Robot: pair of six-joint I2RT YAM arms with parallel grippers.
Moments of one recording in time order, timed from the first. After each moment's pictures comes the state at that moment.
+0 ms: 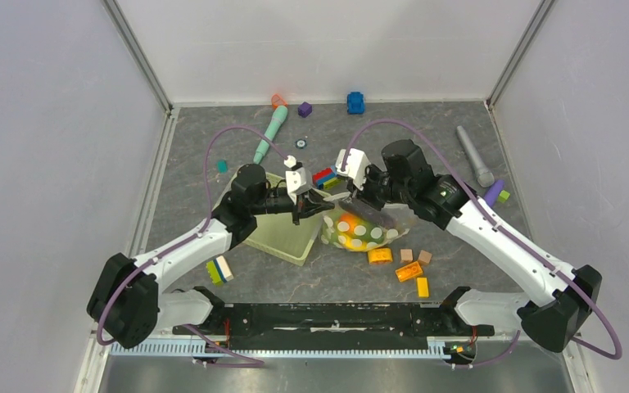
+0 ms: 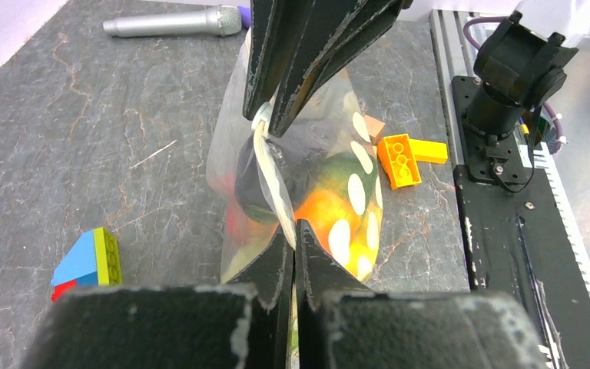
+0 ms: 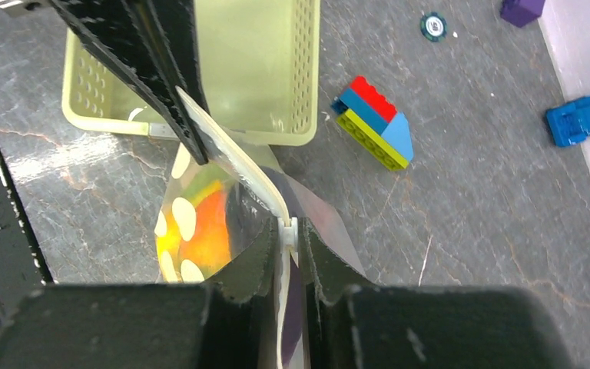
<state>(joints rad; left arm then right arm) -0.60 1.22 0.70 0.38 0.83 0.13 0.71 1.21 1.19 -0.59 -0.26 -0.50</state>
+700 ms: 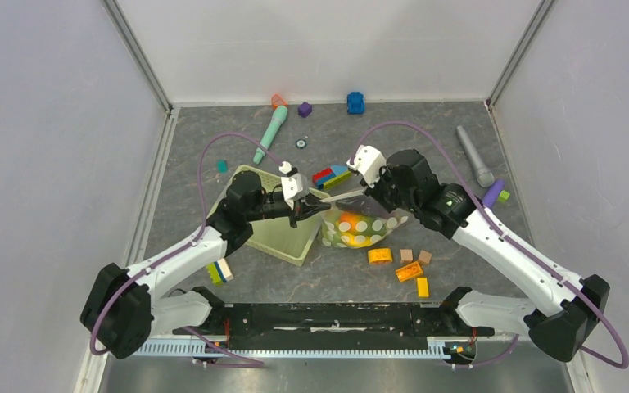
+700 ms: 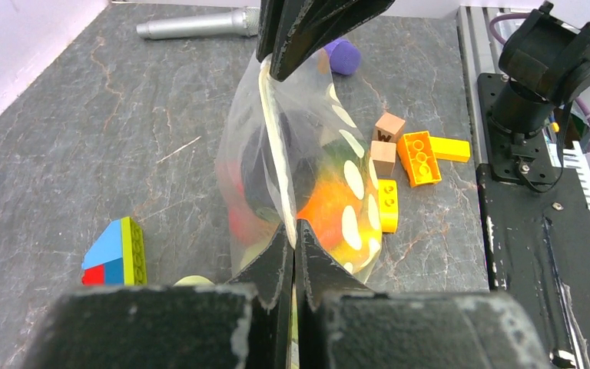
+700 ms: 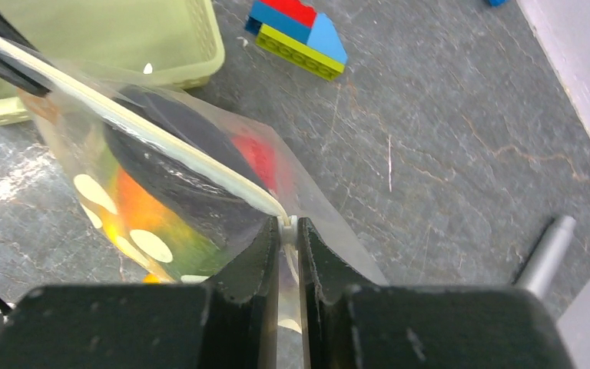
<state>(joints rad) -0.61 1.15 0.65 0.39 0.75 0.16 0.71 1.14 1.12 -0.61 0.06 -0.35</state>
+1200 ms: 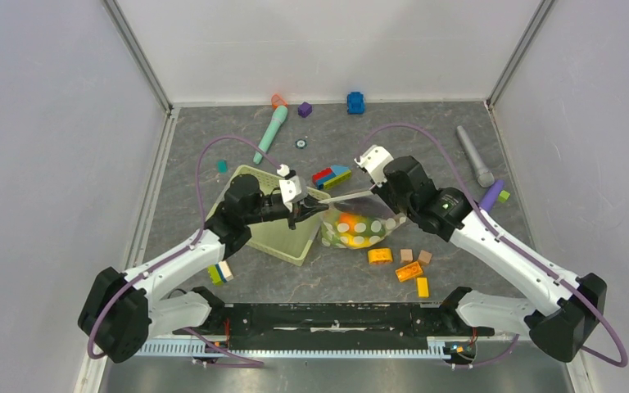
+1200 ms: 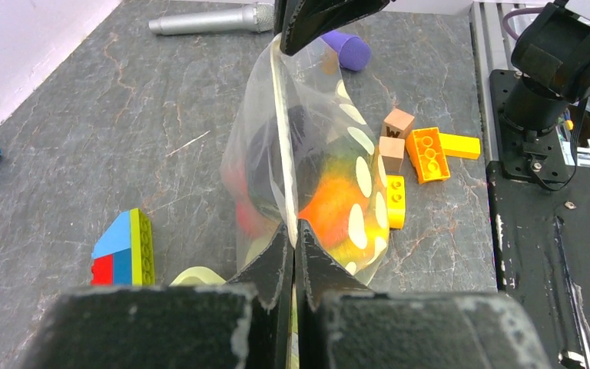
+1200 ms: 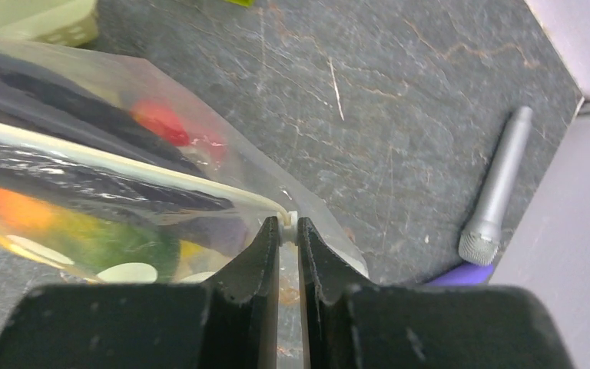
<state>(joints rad) -0.61 1.12 0.62 0.39 0.71 0.17 0.72 1.14 1.07 -0.65 0.33 -0.25</state>
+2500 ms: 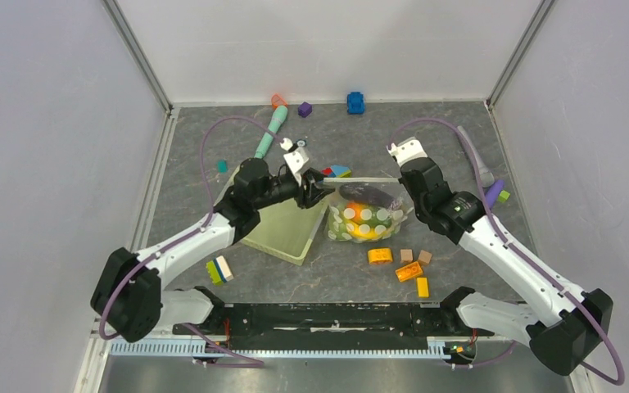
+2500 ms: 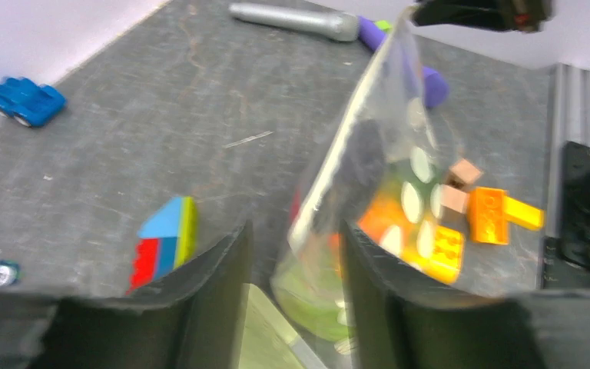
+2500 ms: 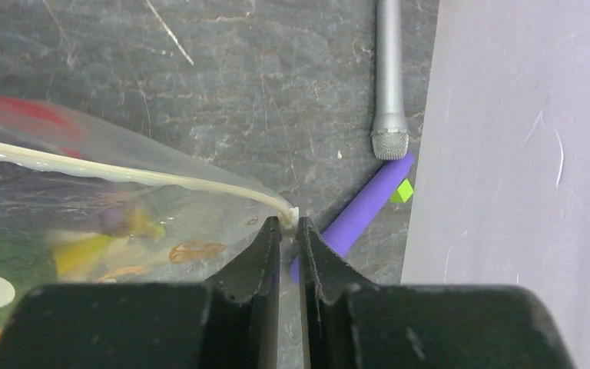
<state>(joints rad) -0.61 1.22 0.72 0.40 0.53 0.06 0.62 1.07 0.98 -0.66 0.65 -0.15</state>
